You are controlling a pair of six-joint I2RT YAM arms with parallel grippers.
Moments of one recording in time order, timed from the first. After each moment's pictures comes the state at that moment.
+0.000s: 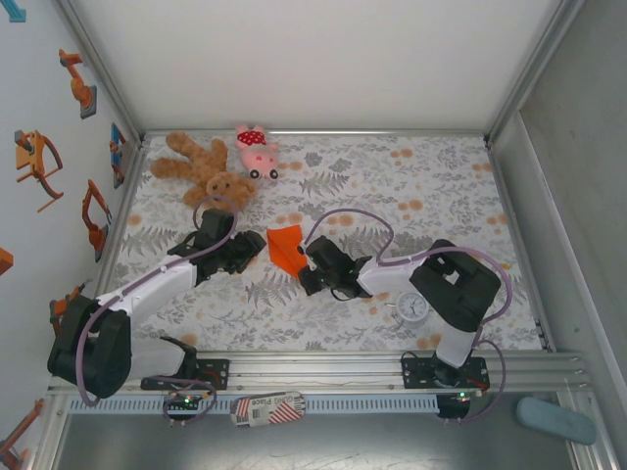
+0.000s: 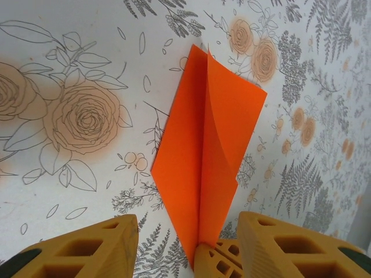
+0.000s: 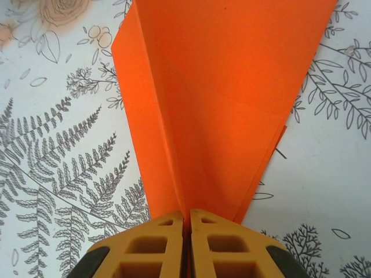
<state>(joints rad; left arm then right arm) -0.46 1.26 0.64 -0.25 0.20 -1.10 0.93 1.78 0.80 0.14 -0.09 0.41</state>
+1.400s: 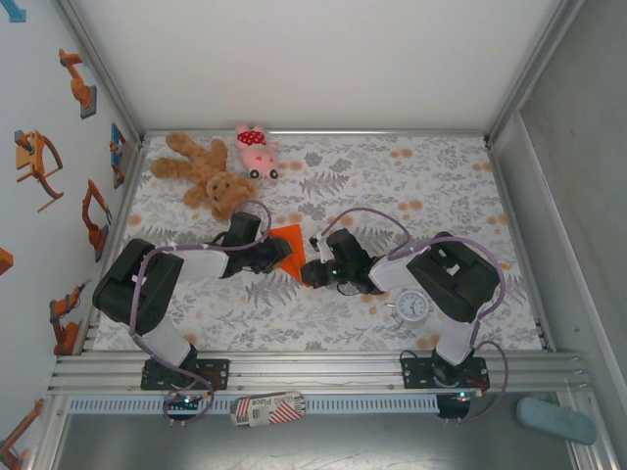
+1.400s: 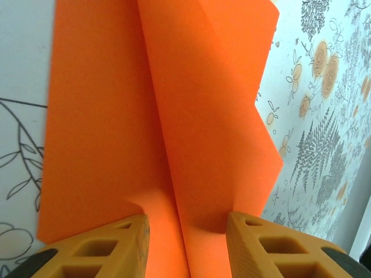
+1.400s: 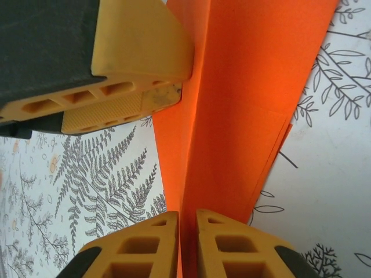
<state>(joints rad) -0.54 1.66 0.67 0.11 0.38 -1.04 0.79 1.82 0.70 0.41 -0.42 0.56</state>
